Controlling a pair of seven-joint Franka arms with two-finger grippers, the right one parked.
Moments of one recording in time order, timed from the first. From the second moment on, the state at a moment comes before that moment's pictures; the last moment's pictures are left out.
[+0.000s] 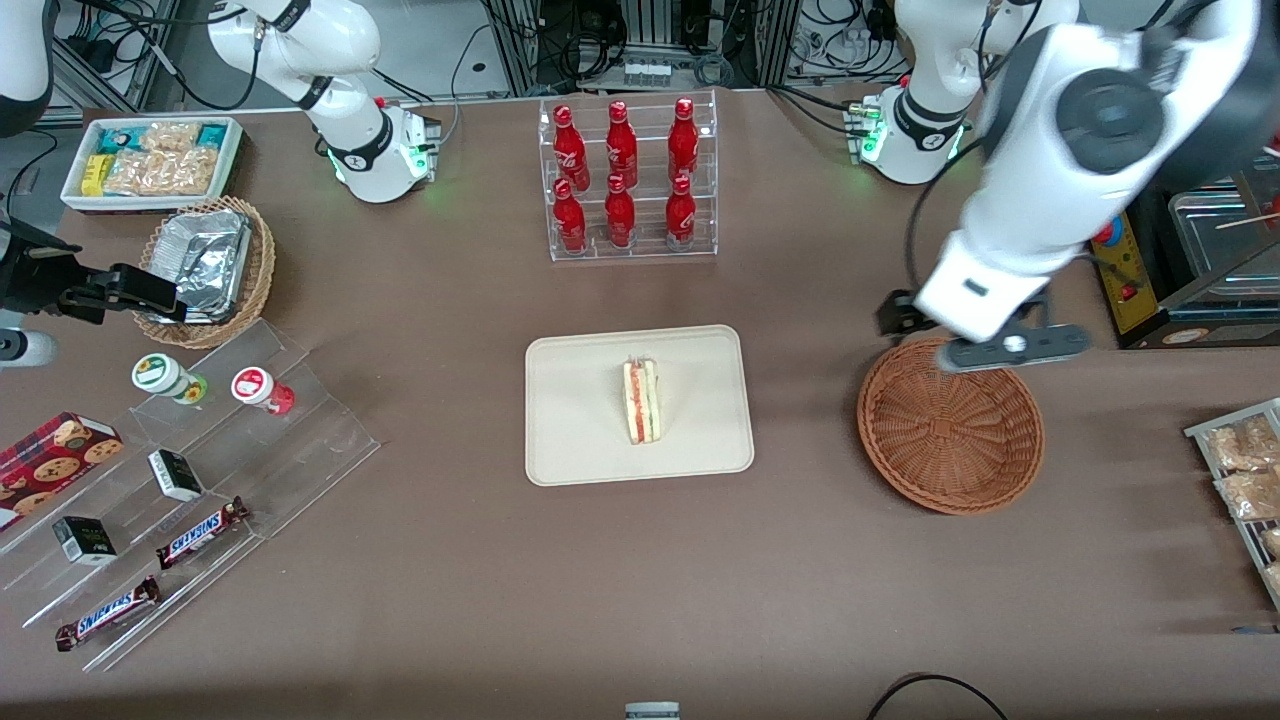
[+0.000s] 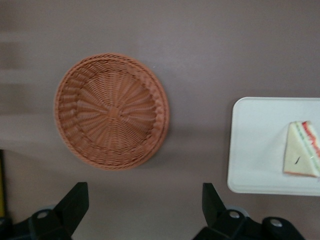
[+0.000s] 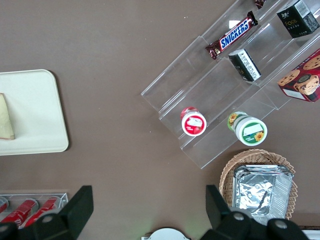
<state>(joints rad) -0.27 0.07 -0.03 -1.65 0.06 1.68 -0.36</state>
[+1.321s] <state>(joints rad) -0.07 -0.04 0.02 -1.67 0.02 1.61 -0.01</state>
